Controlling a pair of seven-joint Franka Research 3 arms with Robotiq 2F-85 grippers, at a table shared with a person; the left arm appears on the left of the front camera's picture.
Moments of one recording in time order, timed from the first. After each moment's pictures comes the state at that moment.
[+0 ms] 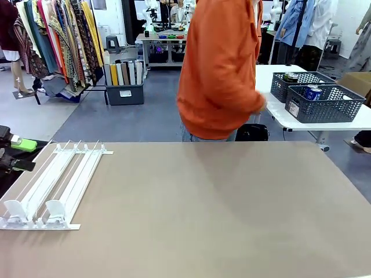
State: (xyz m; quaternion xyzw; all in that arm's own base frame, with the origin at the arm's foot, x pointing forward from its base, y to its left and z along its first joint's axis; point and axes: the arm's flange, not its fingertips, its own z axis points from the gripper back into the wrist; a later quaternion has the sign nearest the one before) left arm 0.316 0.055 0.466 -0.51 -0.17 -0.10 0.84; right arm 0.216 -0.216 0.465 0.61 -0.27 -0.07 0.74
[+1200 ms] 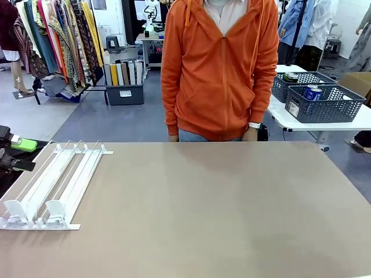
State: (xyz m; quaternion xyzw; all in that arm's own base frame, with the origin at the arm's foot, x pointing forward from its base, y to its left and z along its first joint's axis) left arm 0.316 0.055 0.466 -0.51 -0.17 -0.10 0.84; right arm 0.216 -0.216 0.465 0.61 -0.27 -0.07 0.74
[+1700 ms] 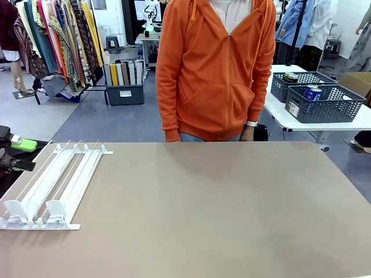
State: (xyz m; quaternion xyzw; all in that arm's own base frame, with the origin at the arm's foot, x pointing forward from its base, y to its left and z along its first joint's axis) left arm 0.316 0.055 0.466 -0.51 -0.17 -0.10 0.84; right arm 0.216 -0.216 0.465 0.61 -0.27 -0.07 0.74
